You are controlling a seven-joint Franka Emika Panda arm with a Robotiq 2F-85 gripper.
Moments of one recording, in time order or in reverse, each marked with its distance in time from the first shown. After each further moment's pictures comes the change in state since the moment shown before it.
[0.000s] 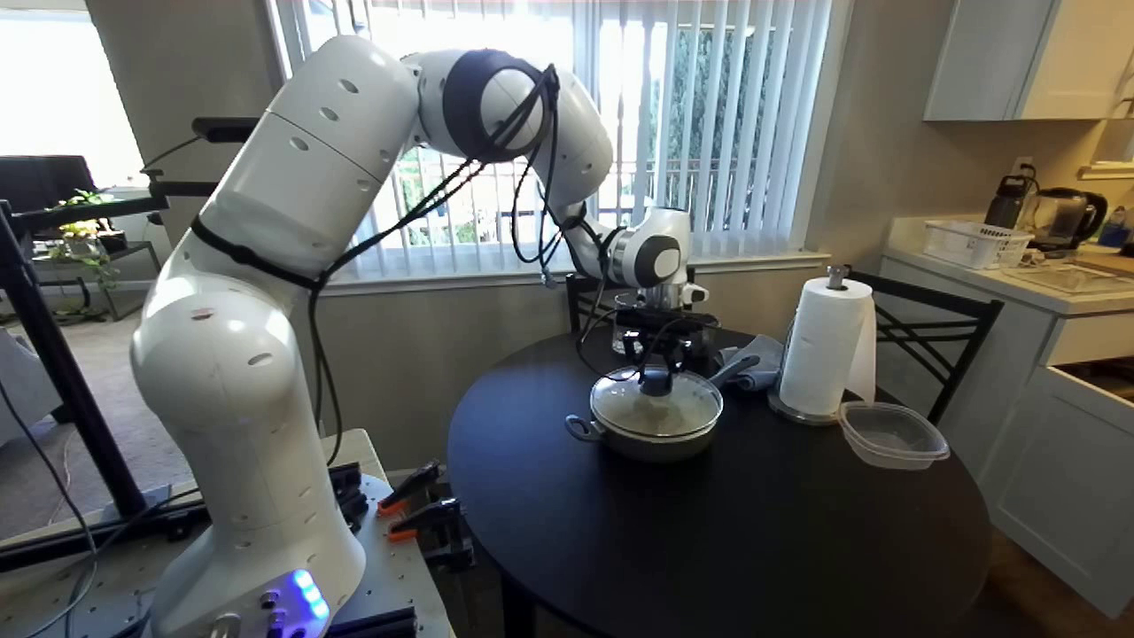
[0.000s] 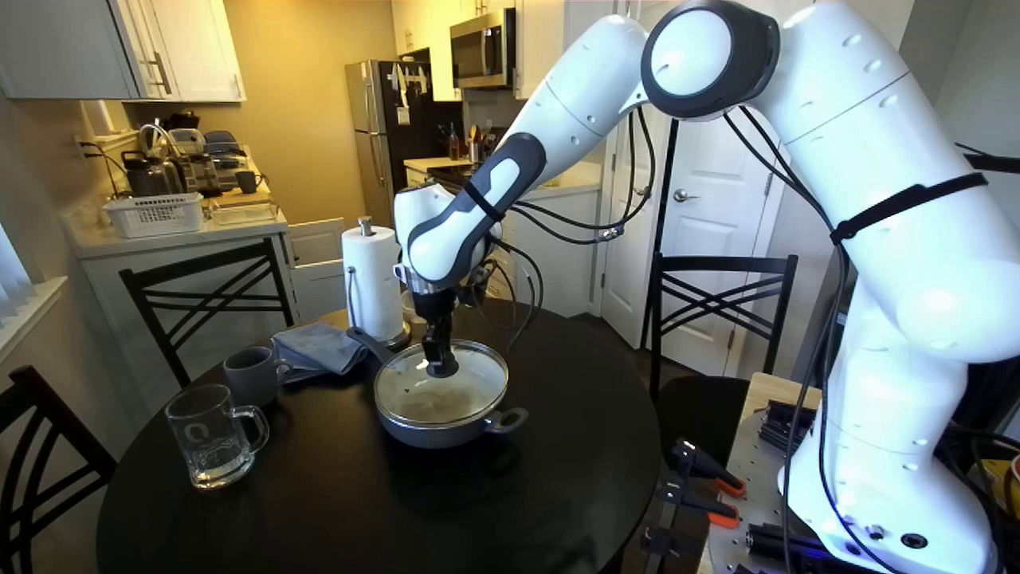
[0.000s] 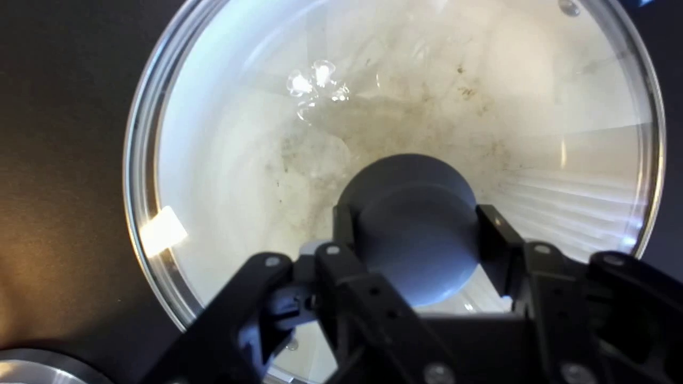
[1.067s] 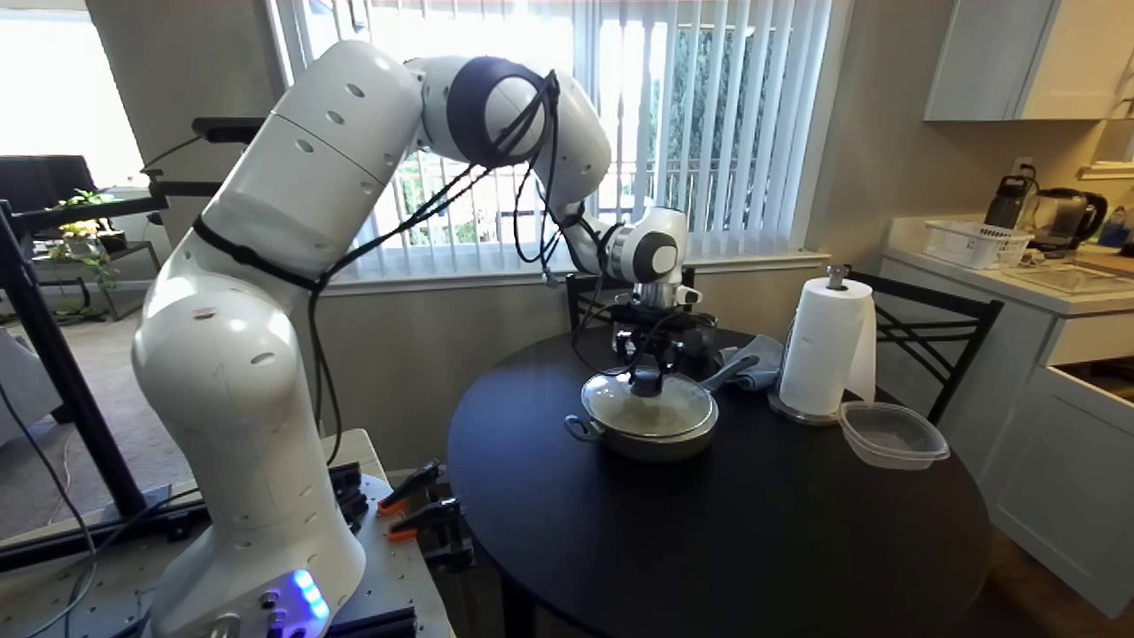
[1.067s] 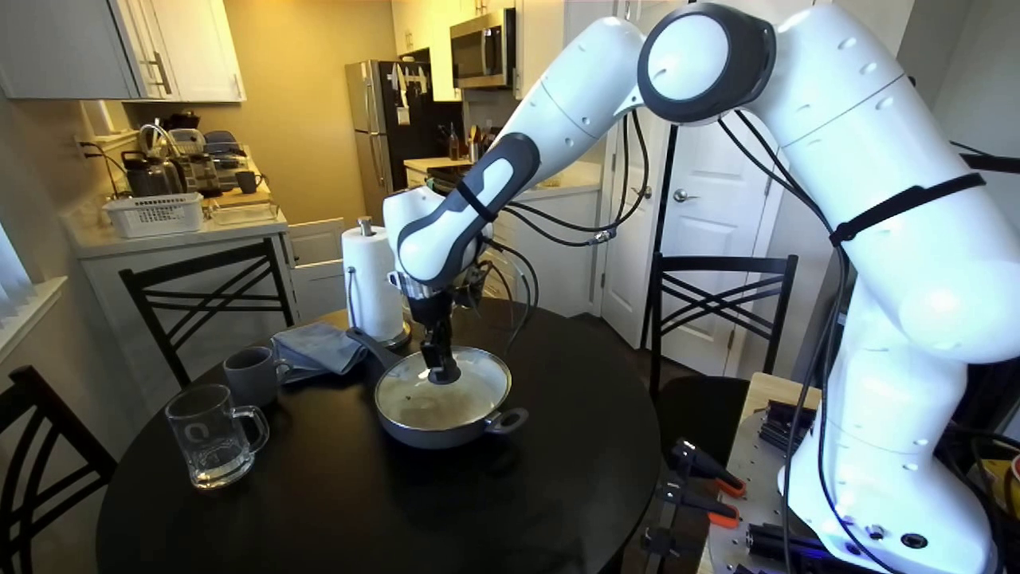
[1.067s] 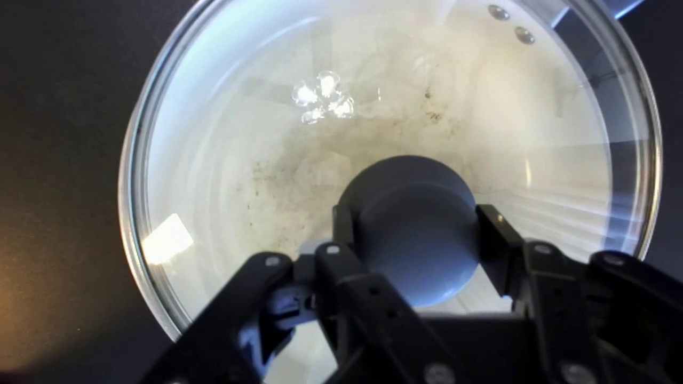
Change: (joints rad) arm 0.014 0.019 0.012 0.041 0.000 -0.106 0.004
